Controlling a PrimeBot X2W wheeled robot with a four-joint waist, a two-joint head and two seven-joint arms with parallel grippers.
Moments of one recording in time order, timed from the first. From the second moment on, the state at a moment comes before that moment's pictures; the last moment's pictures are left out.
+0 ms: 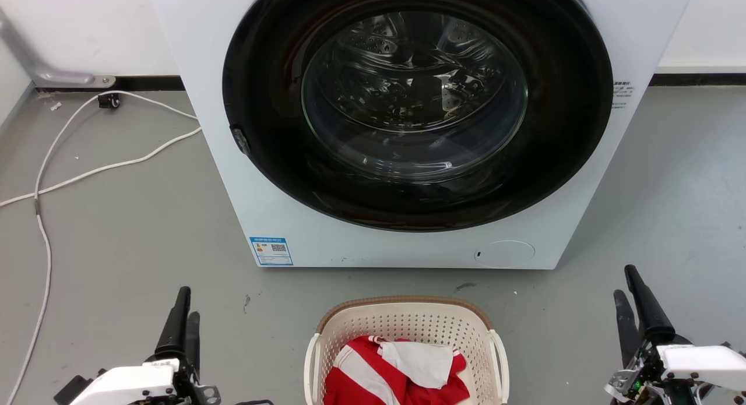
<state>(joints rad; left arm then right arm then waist) -0.04 0.05 0.13 0.27 -1.57 -0.13 0.03 -0.04 -0.05 -0.09 0.25 1.56 0.13 0.03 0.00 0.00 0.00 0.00</state>
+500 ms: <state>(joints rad) -0.04 0.05 0.22 0.23 -1.34 -0.13 -0.03 -0.04 -0.05 -0.14 0.19 1.24 0.13 -0.03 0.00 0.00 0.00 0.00</state>
